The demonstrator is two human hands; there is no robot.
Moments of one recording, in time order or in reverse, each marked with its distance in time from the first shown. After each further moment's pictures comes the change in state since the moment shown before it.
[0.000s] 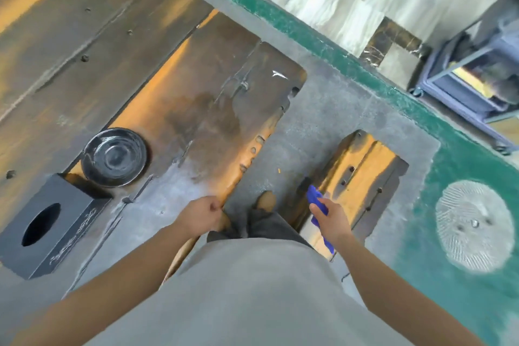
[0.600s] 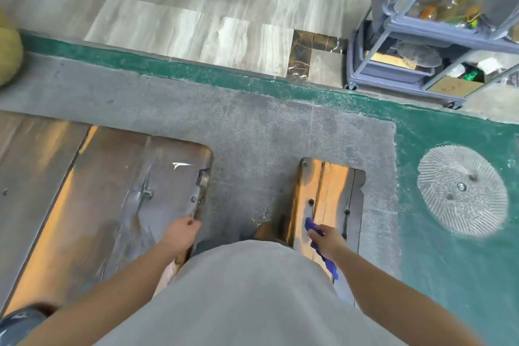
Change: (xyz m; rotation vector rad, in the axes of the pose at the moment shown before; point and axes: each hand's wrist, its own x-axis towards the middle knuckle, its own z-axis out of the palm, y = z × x) left_hand 0.180 0.219 -0.037 0.033 0.045 -0.113; right_hand 0.131 0.047 -0.148 0.268 -0.032 0.307
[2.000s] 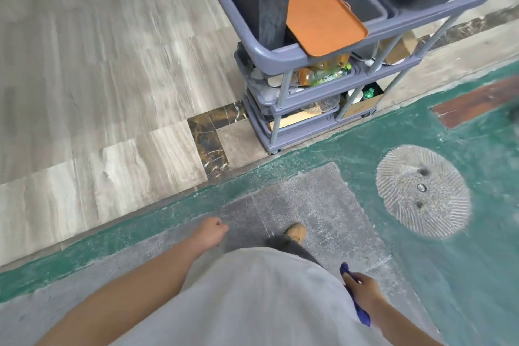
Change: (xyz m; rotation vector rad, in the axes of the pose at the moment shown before) left_hand 0.291 0.731 0.037 0.531 -0.325 0.345; right_hand 0.279 -0.106 -0.332 0.591 0.268 0.449
